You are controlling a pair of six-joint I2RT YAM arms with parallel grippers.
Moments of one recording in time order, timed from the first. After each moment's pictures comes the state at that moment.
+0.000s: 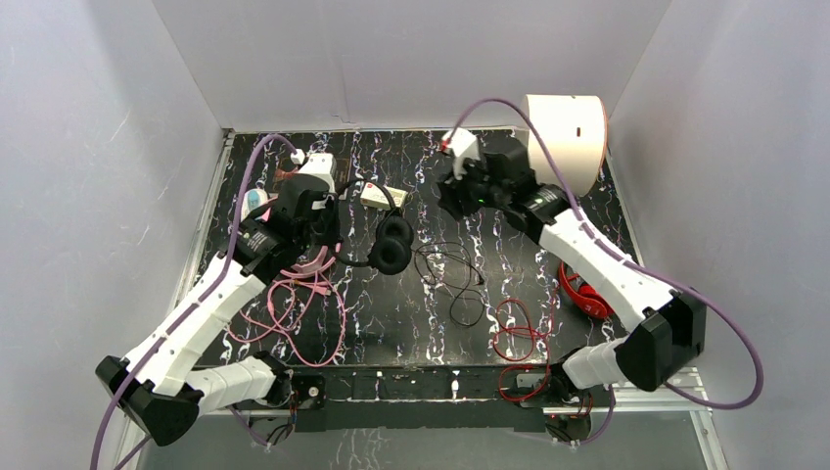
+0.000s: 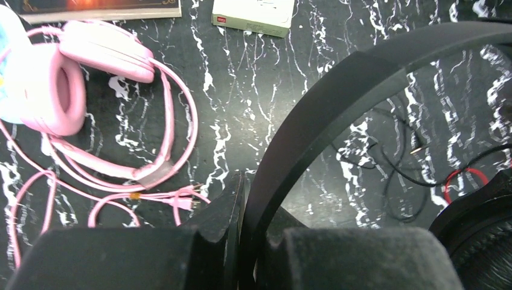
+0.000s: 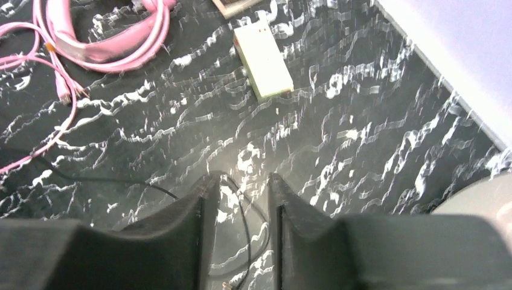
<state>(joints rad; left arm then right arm) -0.62 1.08 1.21 -0.80 -0.30 -0.34 0.66 1.40 1.34 -0.43 -0.18 -0.21</state>
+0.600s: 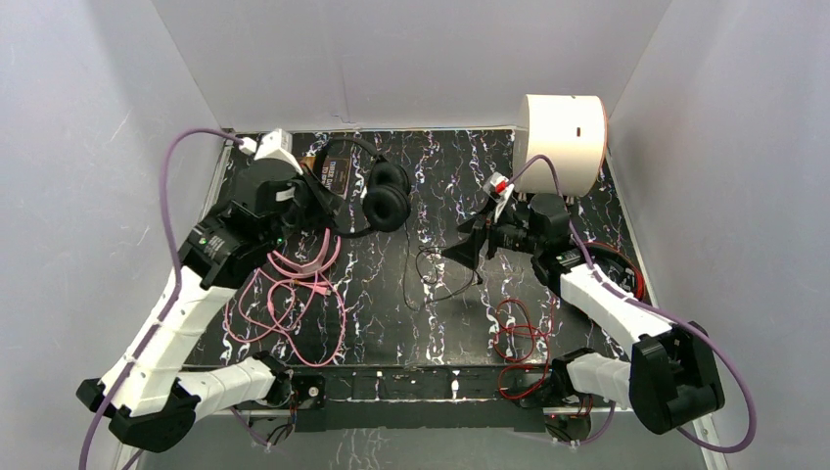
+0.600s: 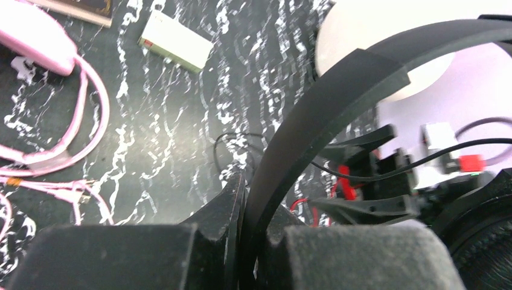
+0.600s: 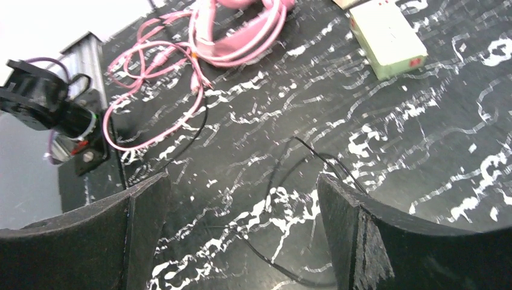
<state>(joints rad) -0.62 1.06 1.43 -0.88 -0.25 -0.76 0.39 1.15 0.65 0.23 -0.81 0.14</state>
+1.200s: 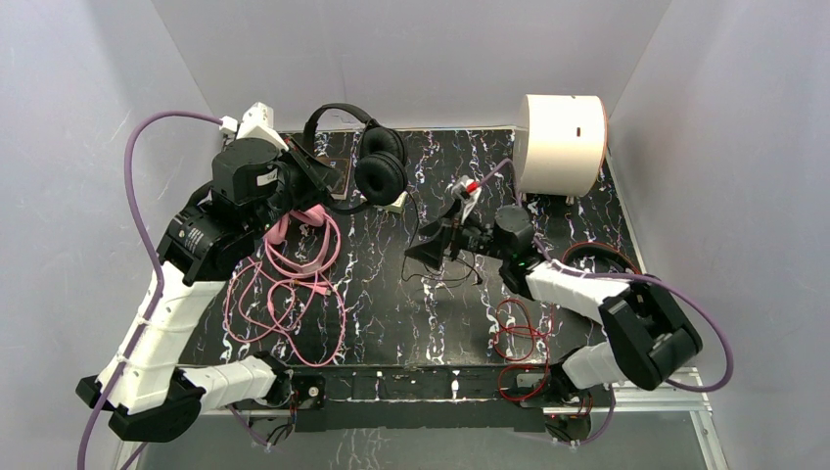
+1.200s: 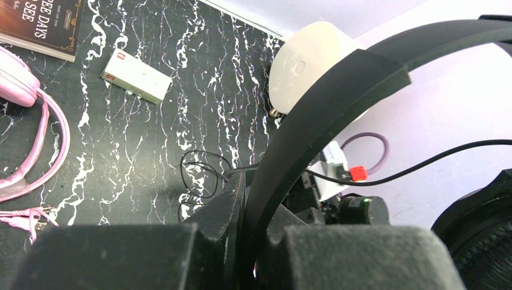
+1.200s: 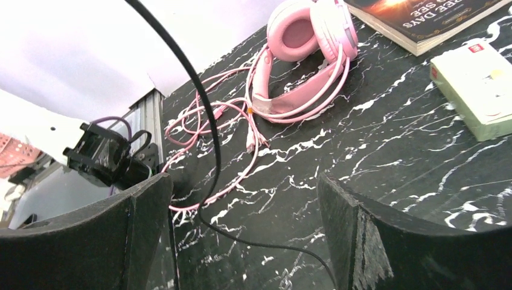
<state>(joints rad) -0.62 1.12 1.66 -0.90 -0.25 -0.82 0.60 1.36 0.61 0.75 -0.70 0.47</state>
